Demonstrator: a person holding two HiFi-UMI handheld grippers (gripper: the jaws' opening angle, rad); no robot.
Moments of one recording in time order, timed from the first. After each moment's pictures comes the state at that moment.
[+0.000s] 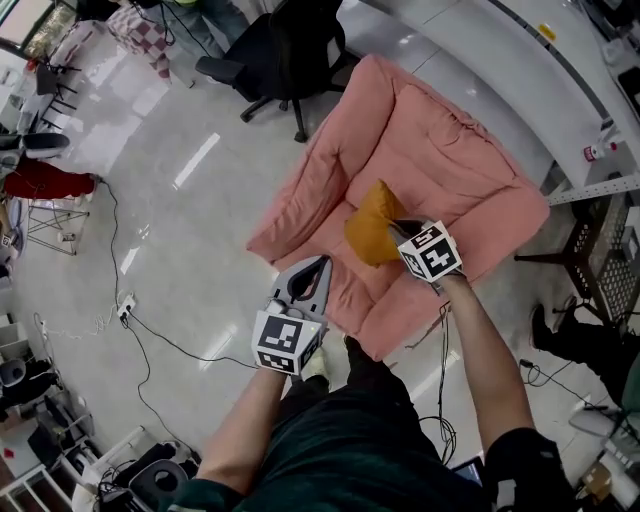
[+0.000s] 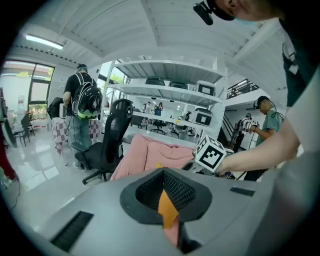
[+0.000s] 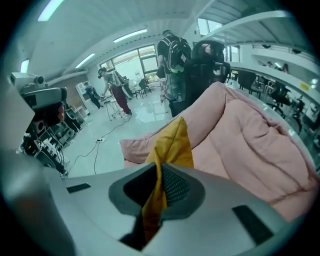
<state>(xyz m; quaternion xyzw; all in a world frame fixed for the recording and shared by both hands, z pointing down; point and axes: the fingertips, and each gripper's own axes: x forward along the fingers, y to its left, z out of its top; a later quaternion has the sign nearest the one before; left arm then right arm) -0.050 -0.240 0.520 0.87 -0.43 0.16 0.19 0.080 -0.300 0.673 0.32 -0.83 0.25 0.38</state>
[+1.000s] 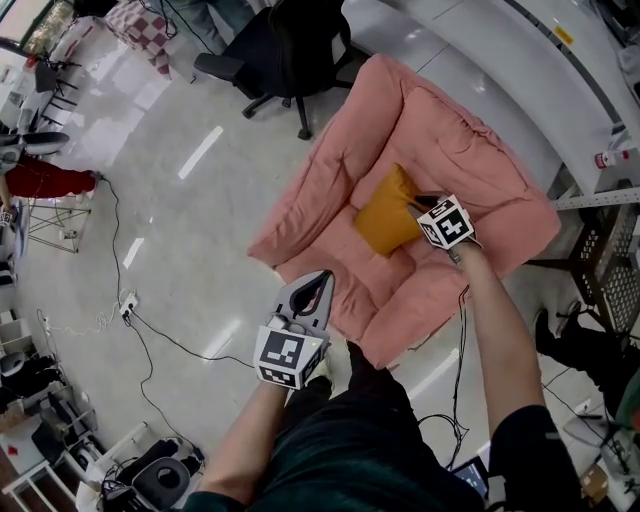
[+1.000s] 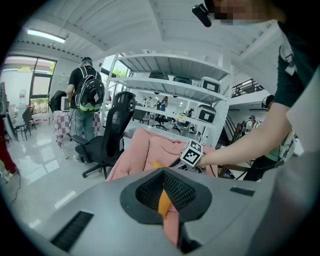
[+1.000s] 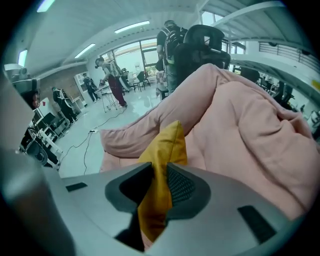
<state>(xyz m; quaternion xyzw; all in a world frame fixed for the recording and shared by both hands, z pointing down) -0.048 -0.251 0.541 0.86 -0.43 0.17 0.22 0.137 -0.388 0.753 0.32 -0.82 0.23 0.42</state>
